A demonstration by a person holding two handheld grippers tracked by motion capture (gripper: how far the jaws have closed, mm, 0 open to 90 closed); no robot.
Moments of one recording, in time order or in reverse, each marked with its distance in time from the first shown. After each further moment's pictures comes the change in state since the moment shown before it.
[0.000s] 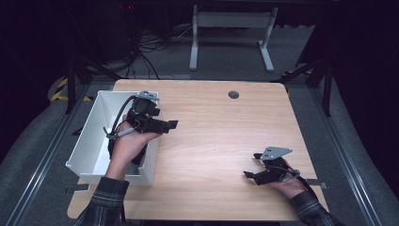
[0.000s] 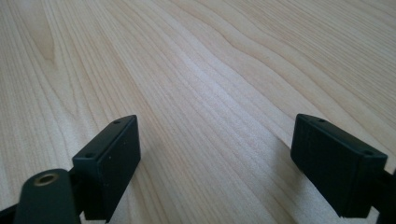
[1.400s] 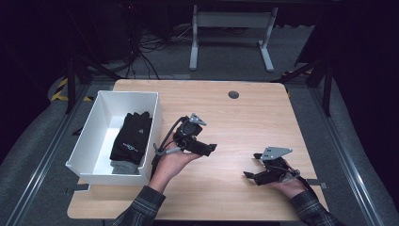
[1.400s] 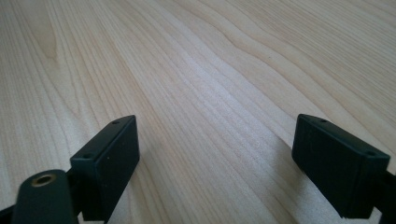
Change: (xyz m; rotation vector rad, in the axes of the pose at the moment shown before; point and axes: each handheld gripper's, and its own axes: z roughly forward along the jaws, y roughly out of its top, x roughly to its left) left arm -0.077 -0.017 0.100 0.083 -0.085 0.112; right arm 0.000 0.000 0.000 0.003 0.007 -0.005
